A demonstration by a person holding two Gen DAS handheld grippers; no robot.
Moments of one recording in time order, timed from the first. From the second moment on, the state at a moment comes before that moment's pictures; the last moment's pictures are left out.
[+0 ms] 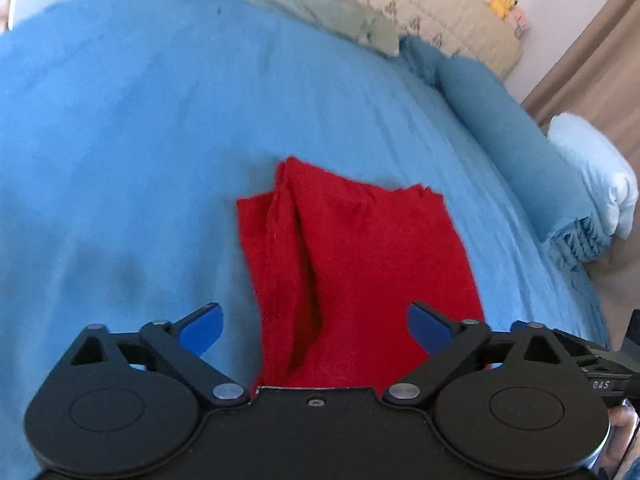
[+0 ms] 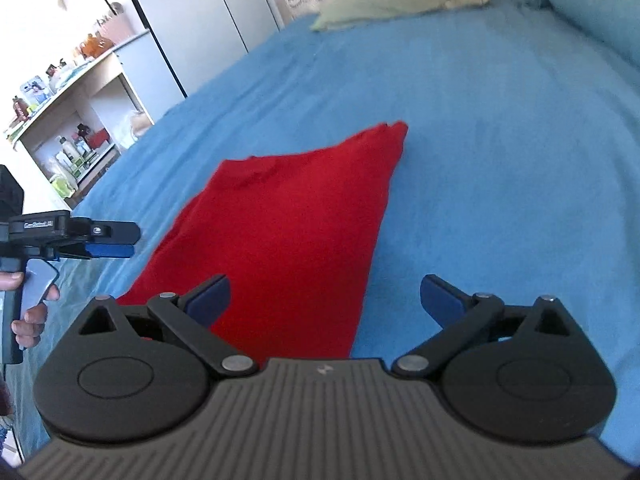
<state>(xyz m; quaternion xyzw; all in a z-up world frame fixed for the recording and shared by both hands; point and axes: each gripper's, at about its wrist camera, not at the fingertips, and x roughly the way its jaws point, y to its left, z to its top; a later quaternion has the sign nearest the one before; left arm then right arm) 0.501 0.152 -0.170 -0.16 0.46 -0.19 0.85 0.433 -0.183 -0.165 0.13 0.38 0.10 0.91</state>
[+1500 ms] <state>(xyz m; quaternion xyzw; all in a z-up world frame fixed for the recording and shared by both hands) 0.247 0.013 -0.168 -0.04 0.42 -0.21 0.88 0.177 -0.234 -0.174 0.15 0.35 0.07 0.92</state>
